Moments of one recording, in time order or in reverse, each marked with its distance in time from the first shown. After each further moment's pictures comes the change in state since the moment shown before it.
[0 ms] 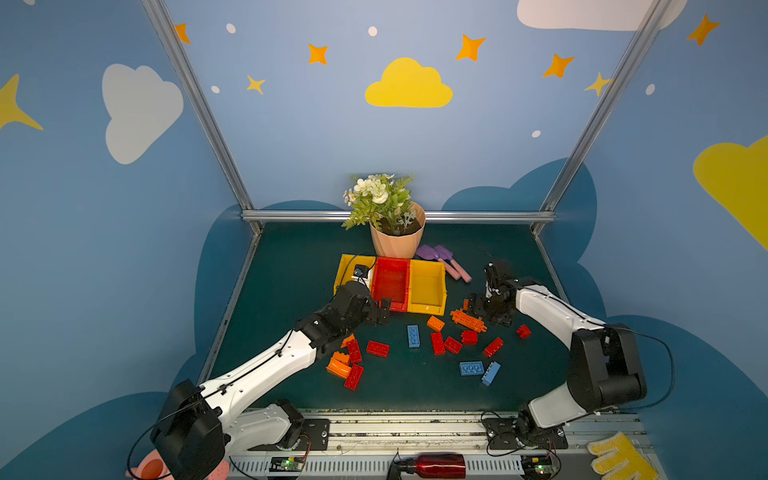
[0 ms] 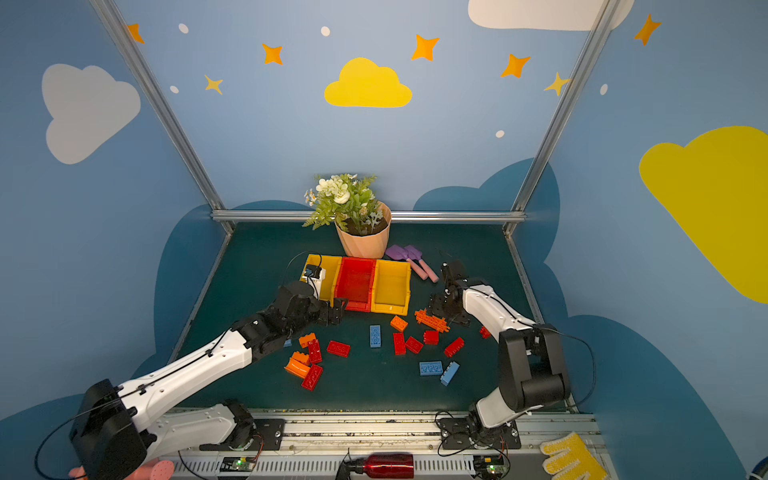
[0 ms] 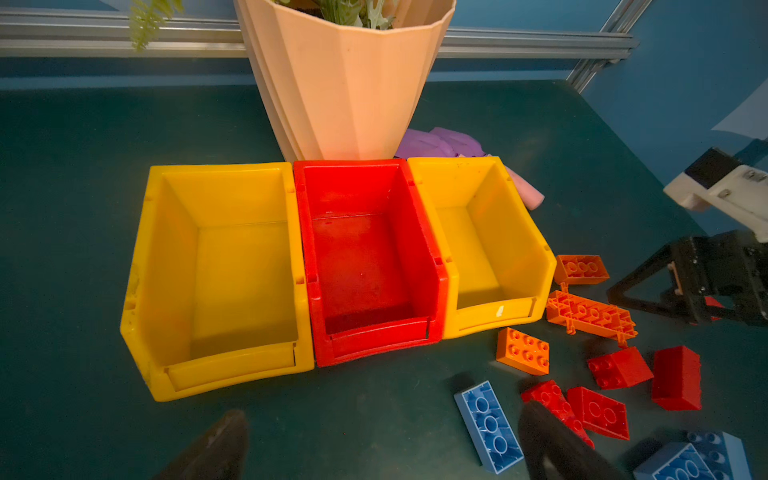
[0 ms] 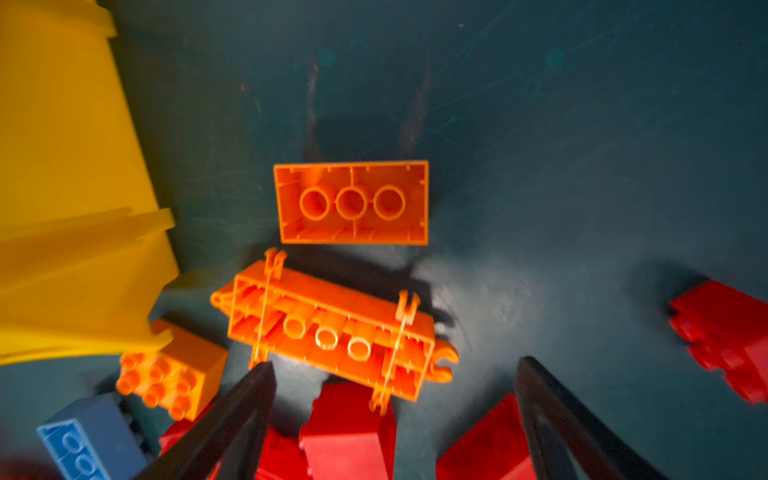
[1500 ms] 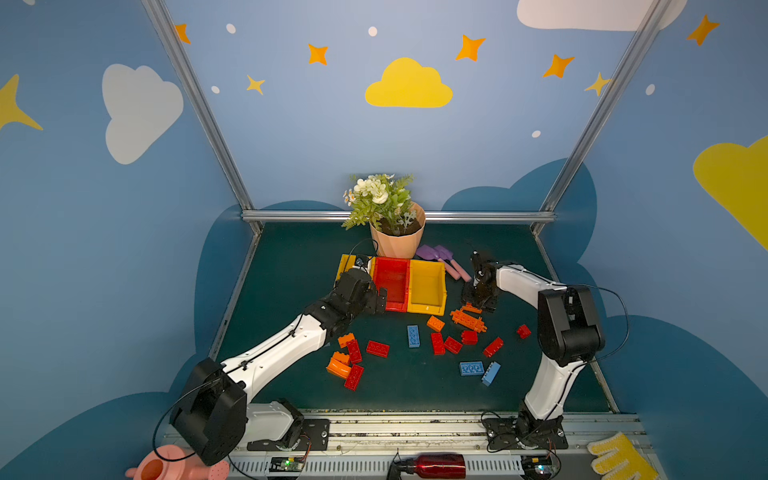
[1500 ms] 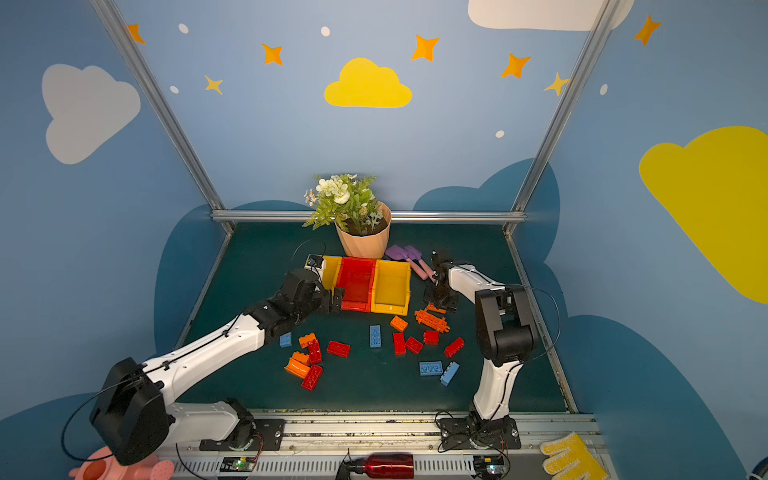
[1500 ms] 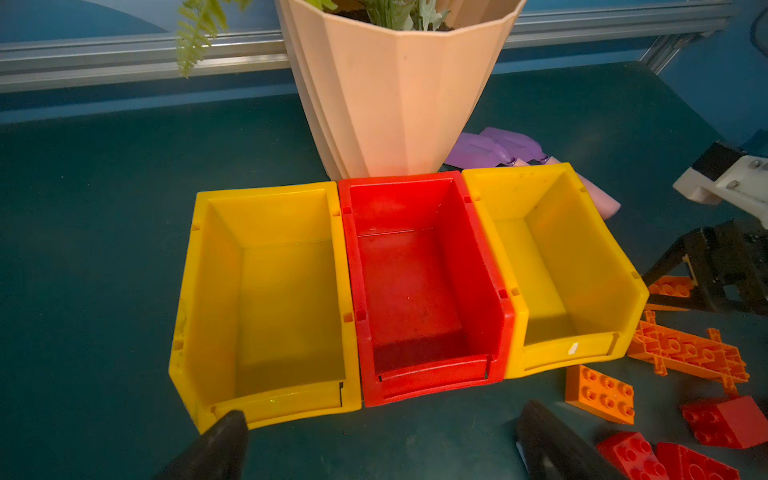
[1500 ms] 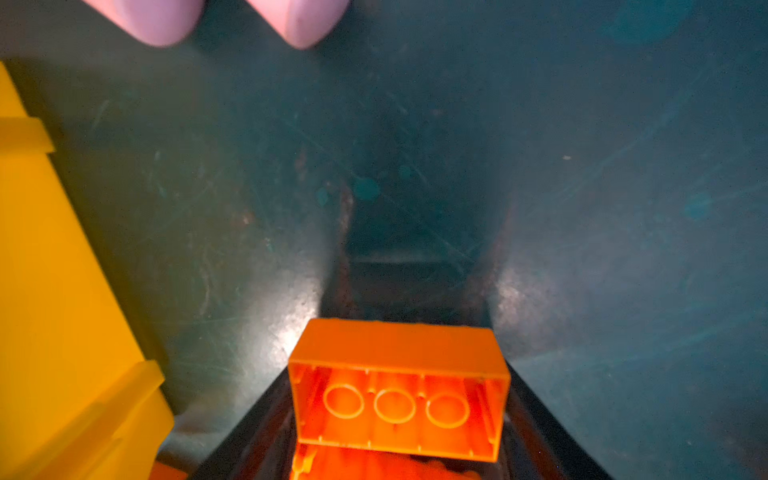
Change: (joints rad) left arm 0.082 0.148 0.077 0.031 -0.021 0.076; right arm 0.002 0.306 0.239 -0.011 -0.006 -0.007
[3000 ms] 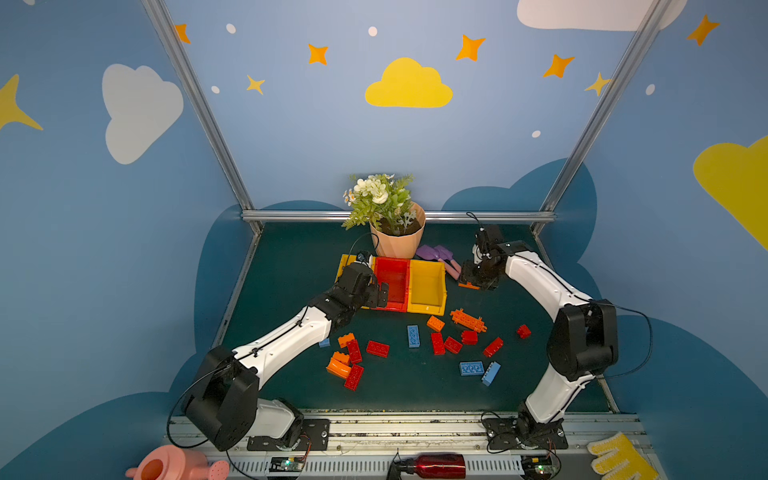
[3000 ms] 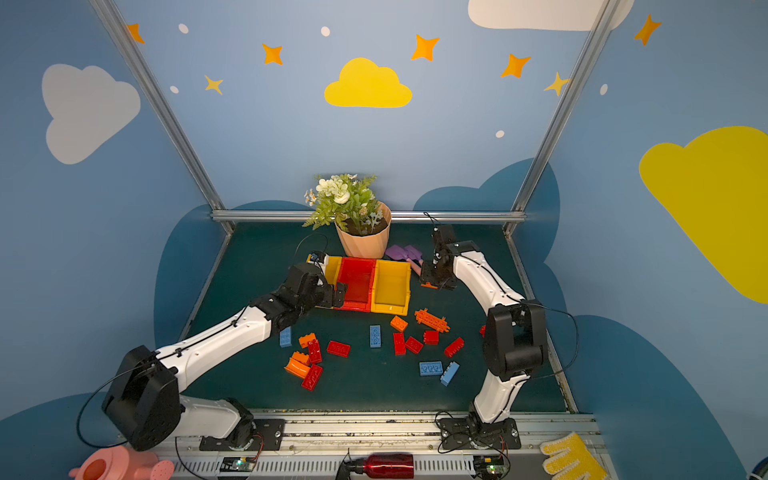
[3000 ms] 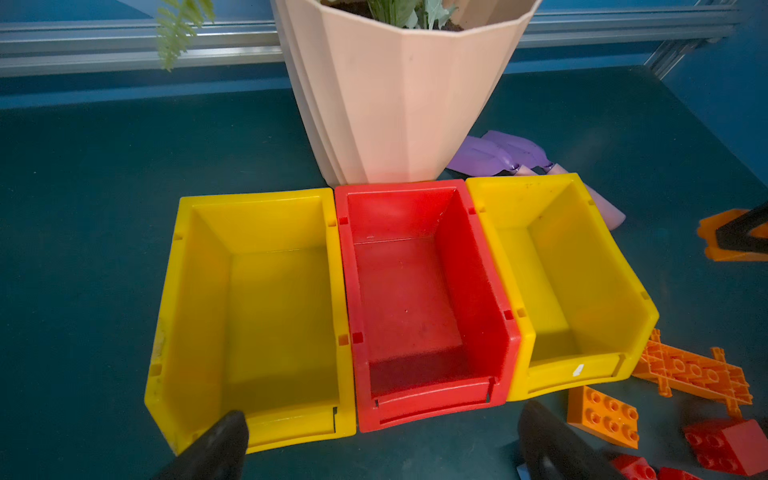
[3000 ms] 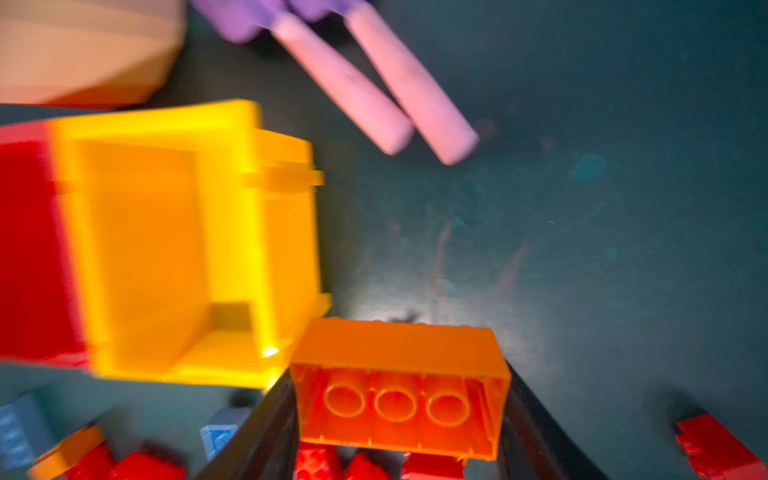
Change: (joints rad) left arm 0.038 0.066 0.041 0.019 0.036 -0.011; right arm 0.049 -0.129 0.234 -0.140 -0.077 -0.068
